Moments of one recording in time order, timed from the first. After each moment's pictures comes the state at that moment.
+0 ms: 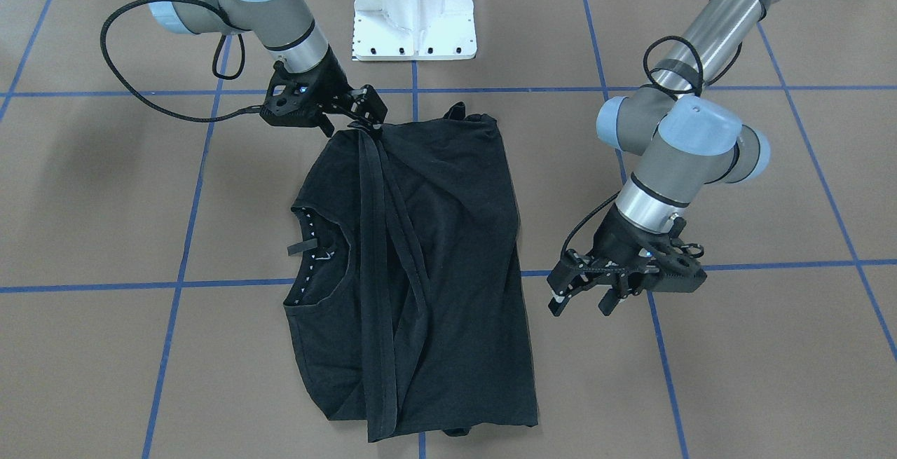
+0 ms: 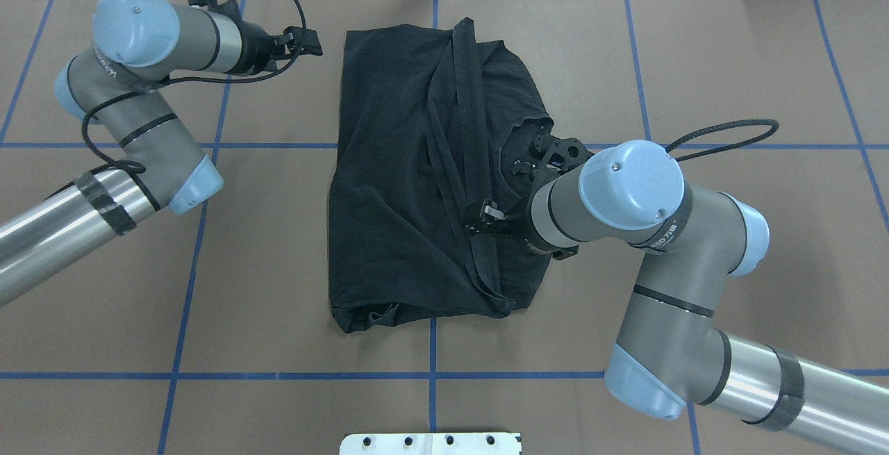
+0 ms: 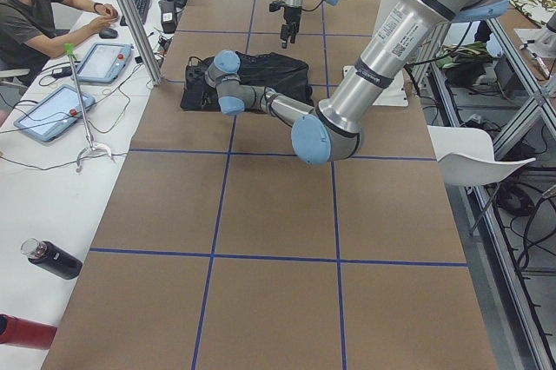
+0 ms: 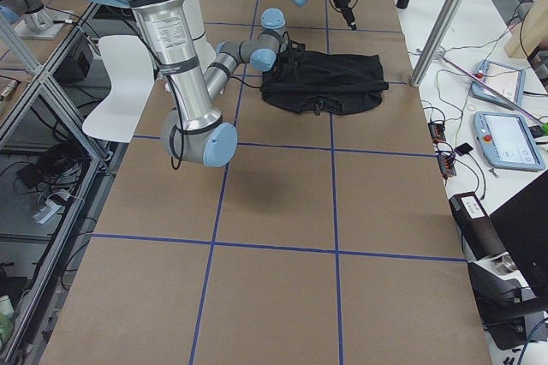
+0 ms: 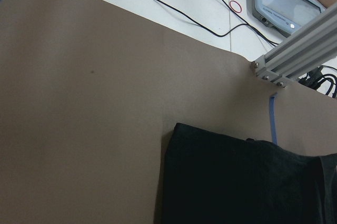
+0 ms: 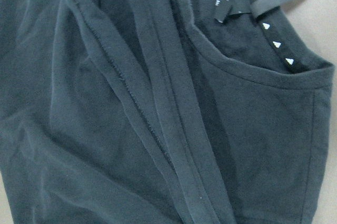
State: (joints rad) left arm -0.85 -2.14 -1.34 -2.44 -1.83 -1.30; right arm 0.48 -1.11 1.88 -1.31 1.85 1.51
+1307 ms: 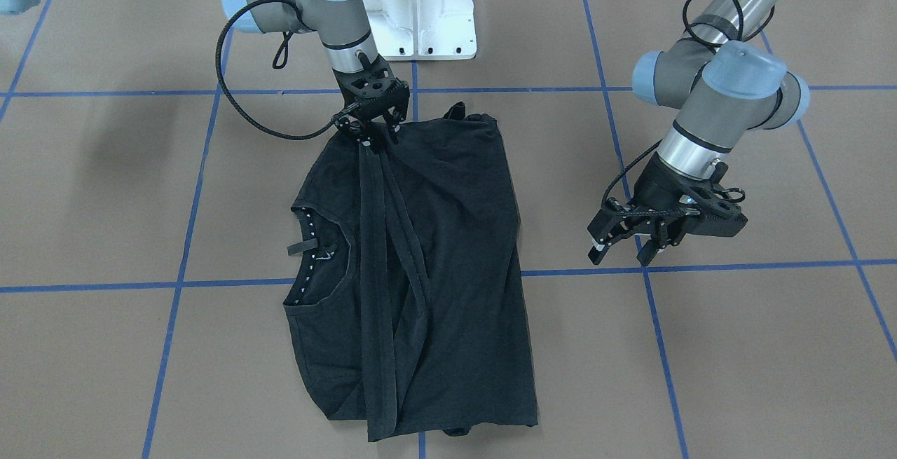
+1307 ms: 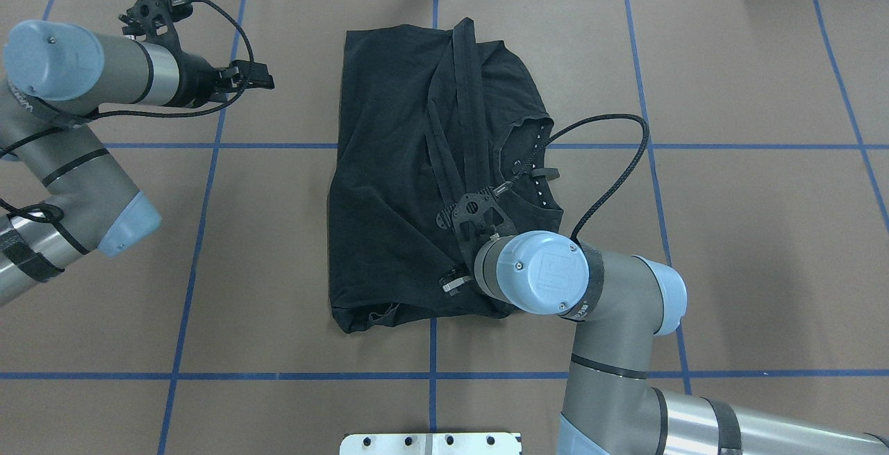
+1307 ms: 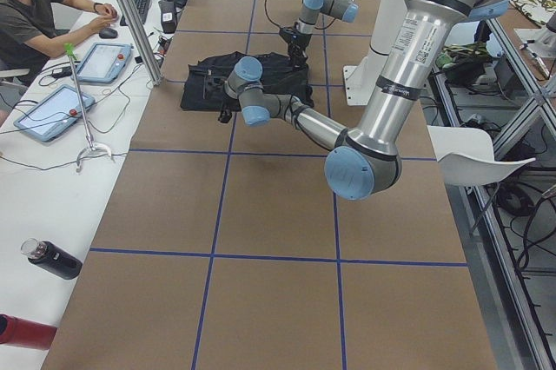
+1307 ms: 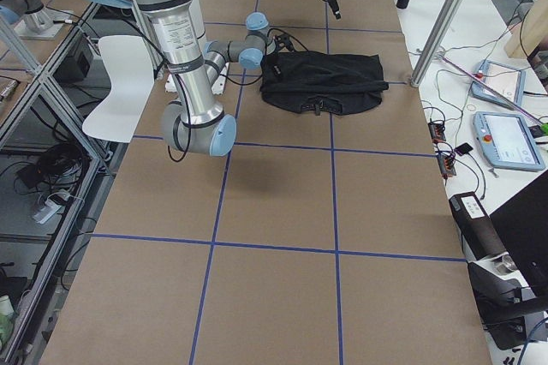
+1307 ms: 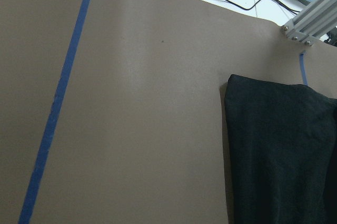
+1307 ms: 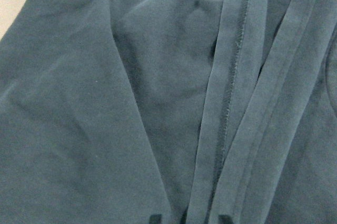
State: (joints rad) left arm -0.85 -1.97 -1.54 -2.35 -1.86 -1.27; right arm 0.32 -1.05 1.78 -1.33 1.57 0.87
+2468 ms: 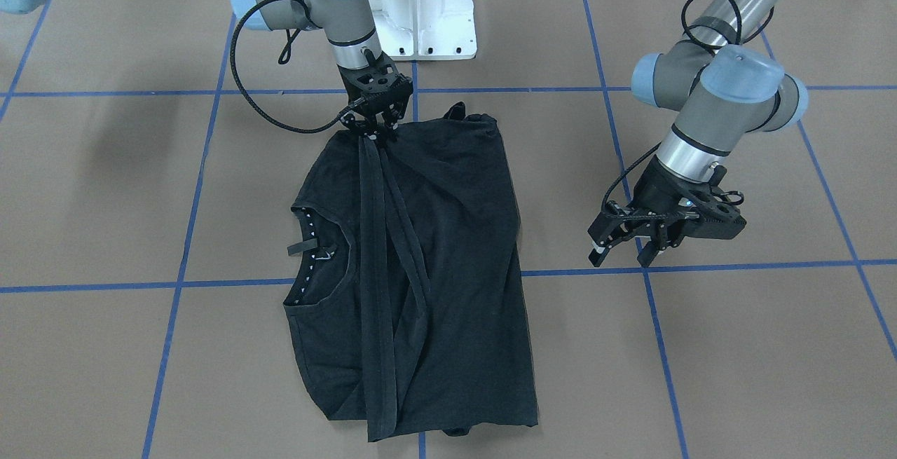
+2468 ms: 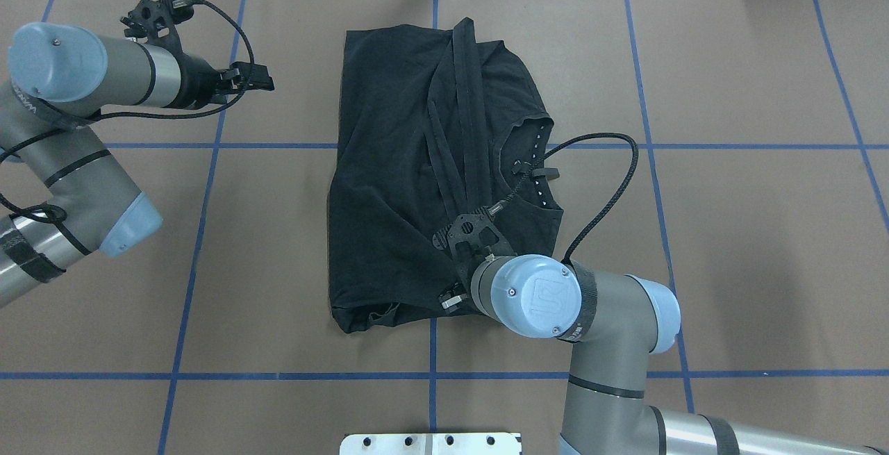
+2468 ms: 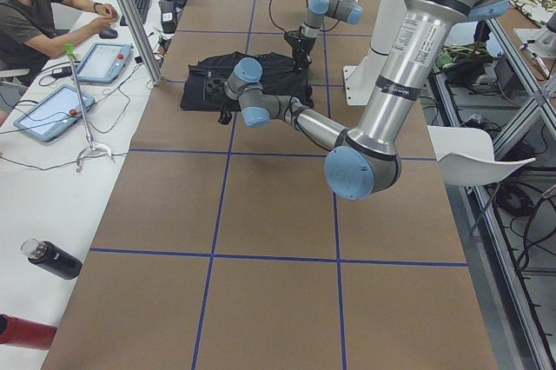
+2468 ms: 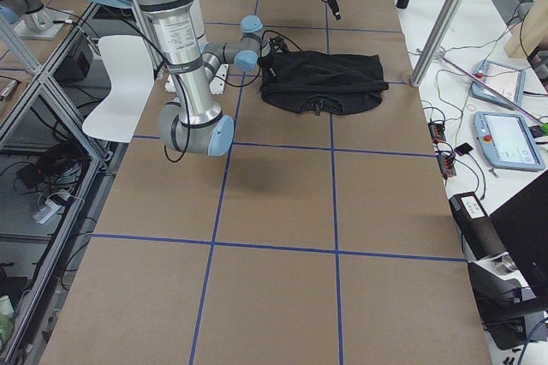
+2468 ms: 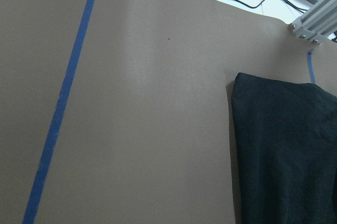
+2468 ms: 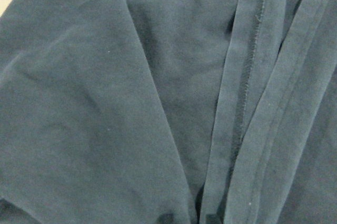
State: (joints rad) left arm -0.85 -1.97 -1.53 -2.35 -1.86 -1.28; right arm 0.28 -1.06 1.77 -1.33 1.54 0.87
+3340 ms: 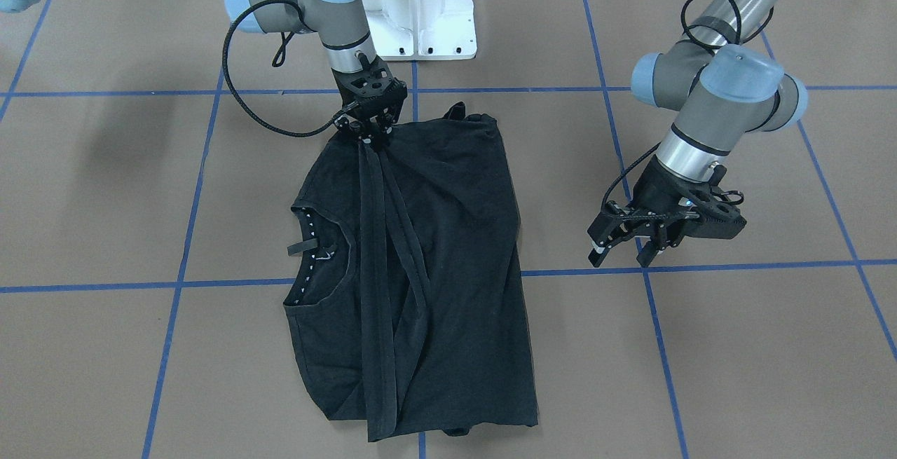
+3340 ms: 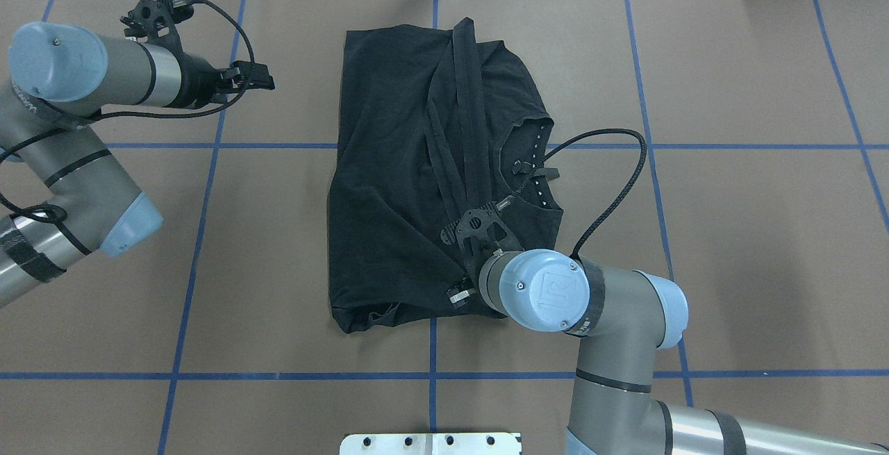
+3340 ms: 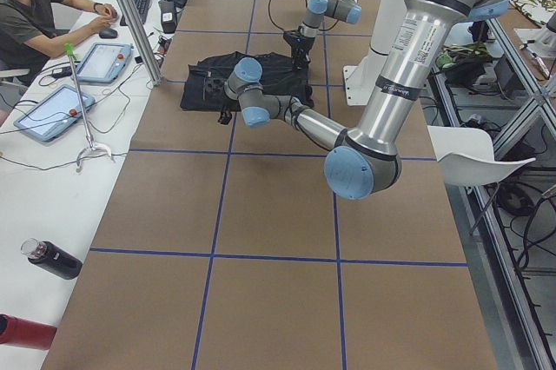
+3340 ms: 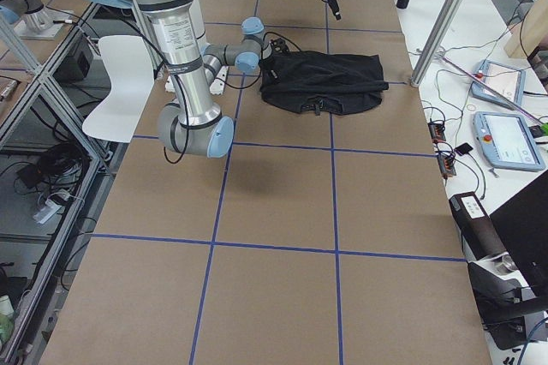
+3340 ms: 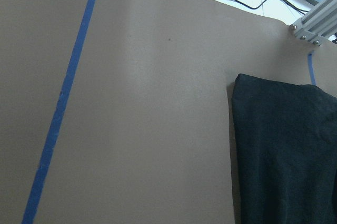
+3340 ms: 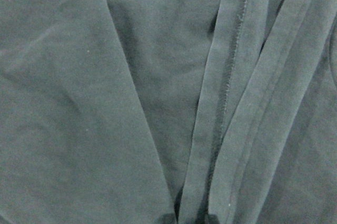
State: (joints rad) left arm -0.85 -1.97 -1.54 -2.36 -1.85 -1.28; right arm 0.29 -1.08 1.78 -1.32 1.54 0.86
